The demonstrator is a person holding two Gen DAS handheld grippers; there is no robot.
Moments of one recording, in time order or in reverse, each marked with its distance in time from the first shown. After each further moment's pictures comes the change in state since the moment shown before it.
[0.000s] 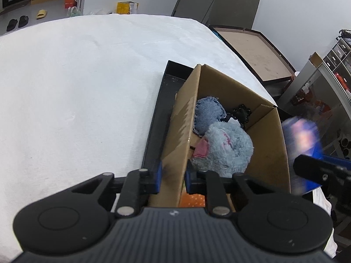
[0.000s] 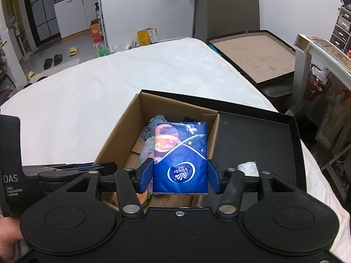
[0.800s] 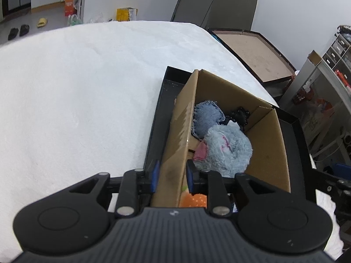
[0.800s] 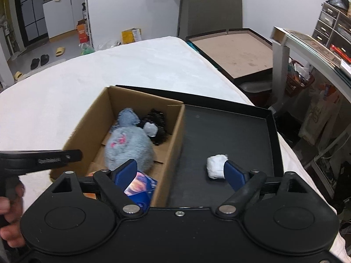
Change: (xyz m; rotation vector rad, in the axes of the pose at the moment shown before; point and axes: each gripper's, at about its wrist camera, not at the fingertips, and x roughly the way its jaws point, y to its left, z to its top) left arm -0.008 -0.008 0.000 0.039 -0.026 0.034; right arm 0.000 -0.040 -0.019 0.011 -0.017 -0.079
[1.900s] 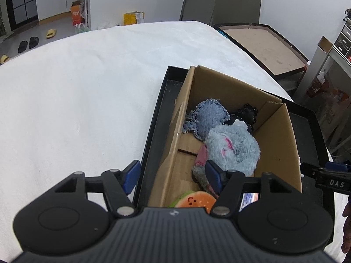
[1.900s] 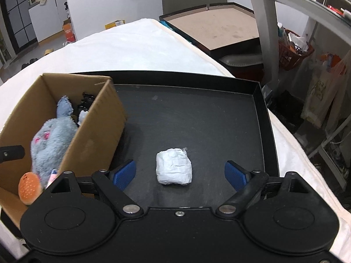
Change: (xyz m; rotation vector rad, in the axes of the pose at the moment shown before) left arm 0.016 -0.030 0.000 0.048 -0.014 0.122; right arm 0.087 -0.087 -0.020 0.069 0.049 0.036
